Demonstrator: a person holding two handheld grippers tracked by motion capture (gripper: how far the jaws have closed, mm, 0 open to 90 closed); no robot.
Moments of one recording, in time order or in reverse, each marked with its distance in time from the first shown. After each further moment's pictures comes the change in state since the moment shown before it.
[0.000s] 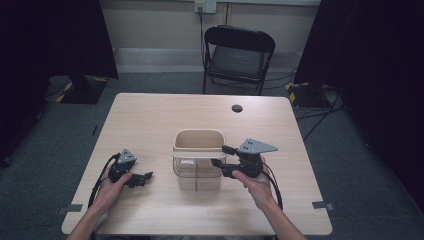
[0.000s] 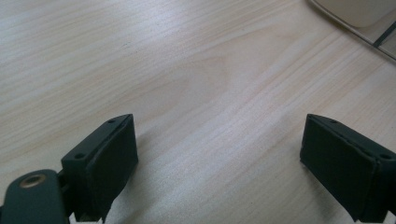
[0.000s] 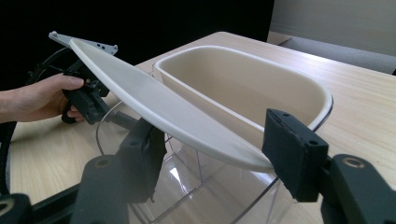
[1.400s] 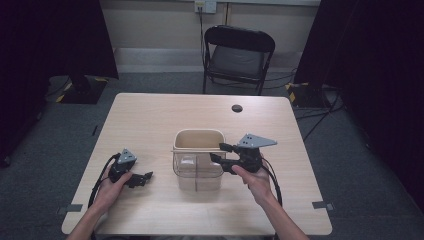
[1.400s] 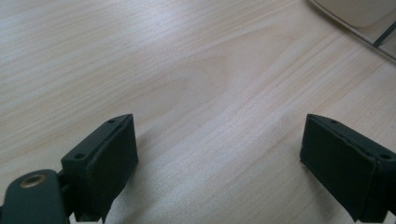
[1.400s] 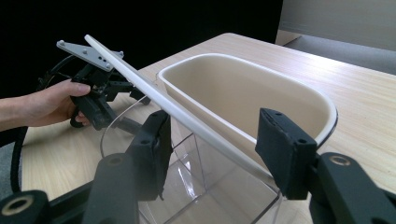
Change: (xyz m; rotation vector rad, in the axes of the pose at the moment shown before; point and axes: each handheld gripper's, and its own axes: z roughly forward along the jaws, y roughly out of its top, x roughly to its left) left arm 0.000 0.000 0.000 0.000 -0.001 0.004; right arm -0.006 0.010 0.004 0.006 0.041 0.014
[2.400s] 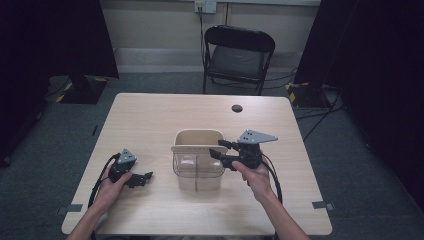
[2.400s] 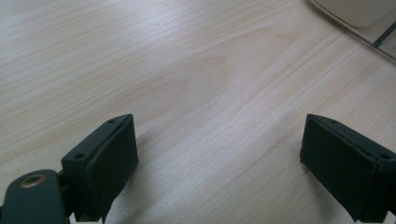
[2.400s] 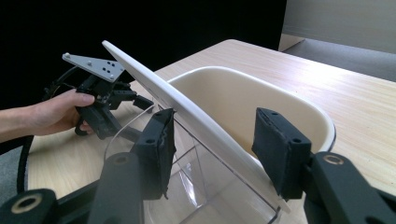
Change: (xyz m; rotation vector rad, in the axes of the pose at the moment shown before) left arm 0.000 0.000 0.000 0.000 -0.001 -0.001; right arm -0.003 0.010 0.000 -0.012 0.014 0.006
